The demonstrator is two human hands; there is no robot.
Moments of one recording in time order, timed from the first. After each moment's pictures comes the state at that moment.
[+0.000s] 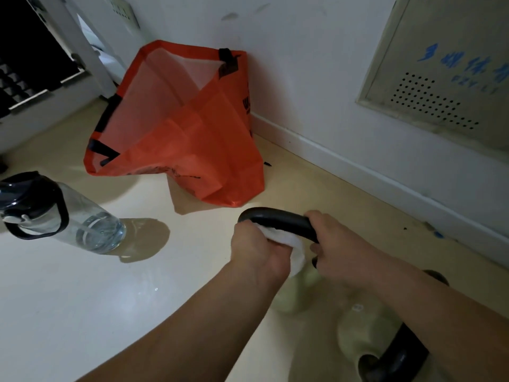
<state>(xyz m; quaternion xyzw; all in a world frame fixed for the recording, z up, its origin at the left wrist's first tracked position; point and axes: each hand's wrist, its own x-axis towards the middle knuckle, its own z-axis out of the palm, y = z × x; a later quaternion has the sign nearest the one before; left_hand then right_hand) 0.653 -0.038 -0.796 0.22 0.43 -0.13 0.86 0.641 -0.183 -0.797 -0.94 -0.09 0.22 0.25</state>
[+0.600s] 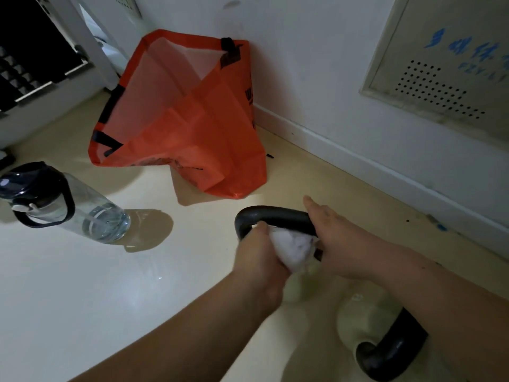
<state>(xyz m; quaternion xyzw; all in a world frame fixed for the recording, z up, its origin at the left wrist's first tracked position) 0.608 -0.037 -0.785 0.32 0.38 -0.18 0.85 0.643 -0.182 -0.791 -0.94 -0.12 0.27 0.19</state>
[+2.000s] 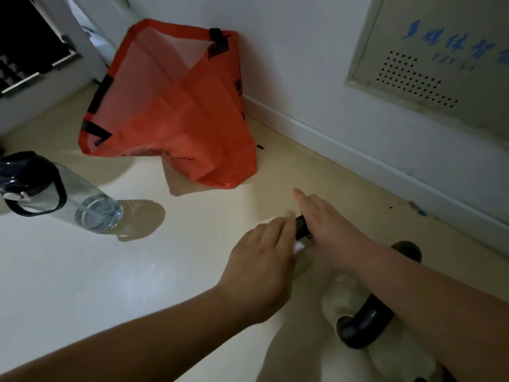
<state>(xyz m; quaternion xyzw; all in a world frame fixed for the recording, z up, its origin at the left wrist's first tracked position) 0.563 -0.021 -0.813 0.95 -0.25 0.03 0.16 0.623 -0.196 -0.817 -0.95 -0.15 0.16 0.22</state>
